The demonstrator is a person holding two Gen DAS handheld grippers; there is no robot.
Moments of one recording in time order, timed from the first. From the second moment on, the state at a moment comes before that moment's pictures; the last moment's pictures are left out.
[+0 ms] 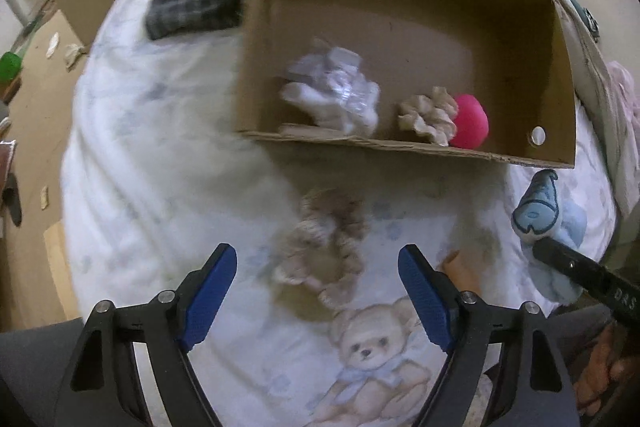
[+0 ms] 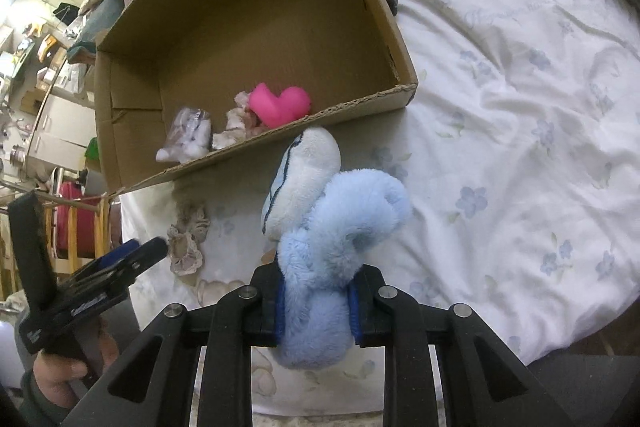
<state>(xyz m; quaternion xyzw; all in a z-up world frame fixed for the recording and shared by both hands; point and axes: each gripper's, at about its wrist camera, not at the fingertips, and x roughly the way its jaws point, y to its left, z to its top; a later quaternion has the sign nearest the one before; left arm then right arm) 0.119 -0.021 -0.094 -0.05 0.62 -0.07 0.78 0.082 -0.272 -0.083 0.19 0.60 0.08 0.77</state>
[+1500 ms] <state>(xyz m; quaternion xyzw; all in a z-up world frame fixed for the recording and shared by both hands) 0.055 -0.017 -0.064 -0.06 0.61 -0.10 0.78 0.069 -0.267 -0.067 0.19 0.59 0.13 0.78</state>
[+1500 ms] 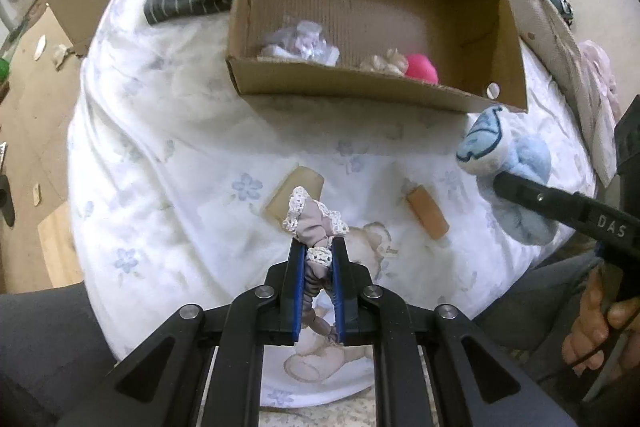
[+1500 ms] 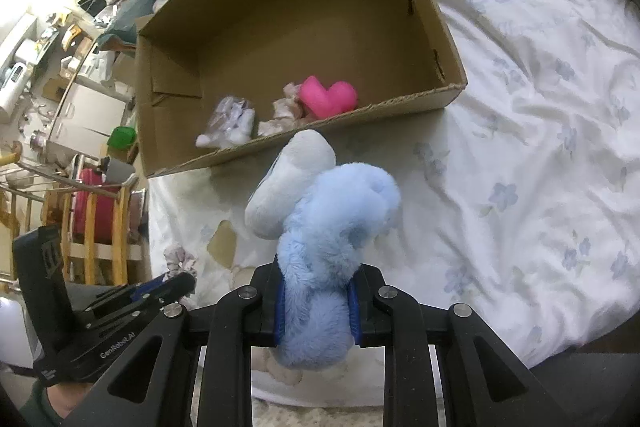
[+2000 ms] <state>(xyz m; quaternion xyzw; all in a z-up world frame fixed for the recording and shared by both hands) 0.049 0.005 -0.039 -0.07 0.59 -0.04 0.81 0.046 -0.244 -0.034 0.18 0.56 0.16 0.79</state>
